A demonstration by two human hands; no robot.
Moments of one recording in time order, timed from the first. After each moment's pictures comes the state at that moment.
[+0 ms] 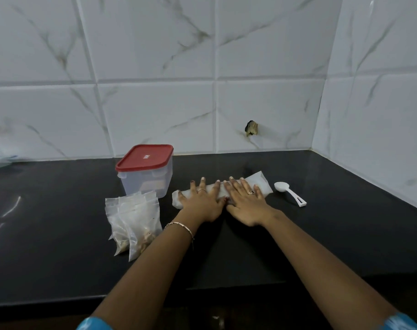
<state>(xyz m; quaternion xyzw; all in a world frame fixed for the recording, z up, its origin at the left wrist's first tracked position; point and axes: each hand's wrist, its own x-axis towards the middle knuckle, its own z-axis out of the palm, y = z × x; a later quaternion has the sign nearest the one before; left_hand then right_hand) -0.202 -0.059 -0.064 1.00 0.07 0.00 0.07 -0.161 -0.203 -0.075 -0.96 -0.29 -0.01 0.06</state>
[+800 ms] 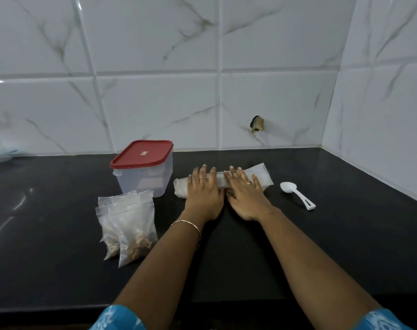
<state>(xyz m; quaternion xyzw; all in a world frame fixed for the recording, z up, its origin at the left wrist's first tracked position) -0.167 -0.058 -0.084 0.98 0.05 0.18 0.07 -0.126 -0.193 -0.084 -0.93 -0.32 -0.09 0.14</state>
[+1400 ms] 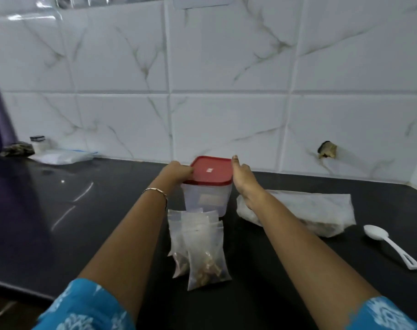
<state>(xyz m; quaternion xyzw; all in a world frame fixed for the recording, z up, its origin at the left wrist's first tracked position) -0.214 0.142 0.023 0.85 0.32 0.15 0.38 -0.143 -0.018 0.006 -0.77 -0.18 0.11 0.60</state>
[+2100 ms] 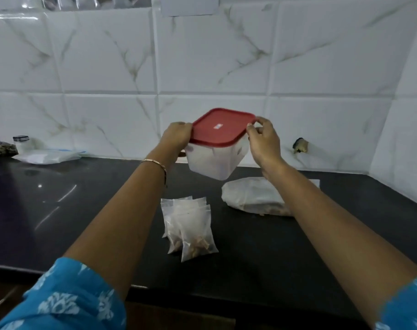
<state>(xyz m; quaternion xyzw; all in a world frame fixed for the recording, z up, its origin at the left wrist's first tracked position) -0.246 0.088 0.094 0.77 0.17 0.29 0.54 -0.182 -0.090 0.075 -0.73 -0.21 -0.17 0.62</state>
